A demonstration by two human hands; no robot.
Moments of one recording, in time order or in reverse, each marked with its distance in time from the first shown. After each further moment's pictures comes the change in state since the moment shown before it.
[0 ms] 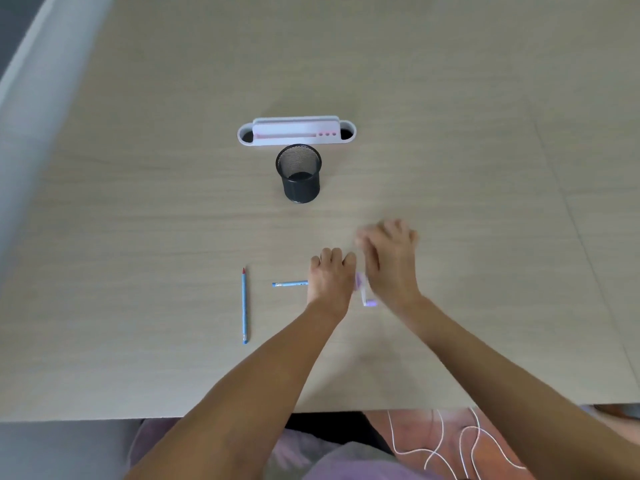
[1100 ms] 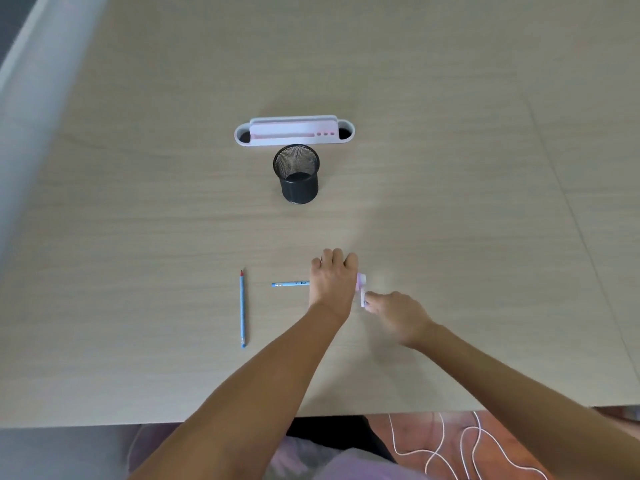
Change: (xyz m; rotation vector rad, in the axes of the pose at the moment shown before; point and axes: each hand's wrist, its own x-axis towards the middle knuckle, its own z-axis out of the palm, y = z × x) left_hand 0.003 0.001 0.002 0.092 0.032 -0.026; right_hand -0.057 0.065 0.016 -0.214 -0.937 0.144
